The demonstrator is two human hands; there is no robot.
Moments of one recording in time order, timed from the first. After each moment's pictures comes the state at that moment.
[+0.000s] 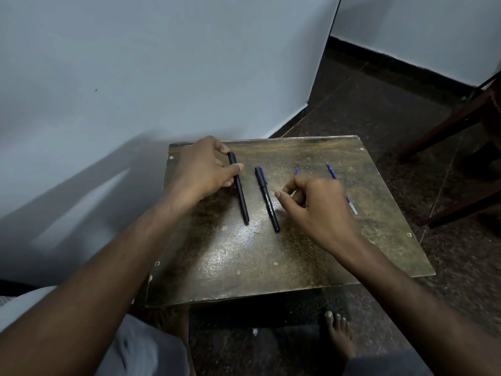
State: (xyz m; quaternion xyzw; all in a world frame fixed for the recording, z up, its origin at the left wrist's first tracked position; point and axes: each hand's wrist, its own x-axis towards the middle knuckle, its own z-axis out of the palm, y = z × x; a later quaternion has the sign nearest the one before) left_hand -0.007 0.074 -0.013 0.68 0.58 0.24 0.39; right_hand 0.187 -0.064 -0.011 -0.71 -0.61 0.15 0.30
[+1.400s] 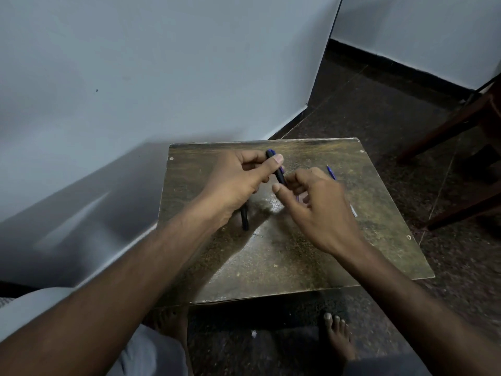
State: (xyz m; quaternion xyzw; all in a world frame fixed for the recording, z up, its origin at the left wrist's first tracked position) left_hand 0.032 0.033 -0.008 0.59 0.45 0.33 0.58; right_hand 0.185 -0.067 -0.006 -0.71 -0.61 0.14 0.33
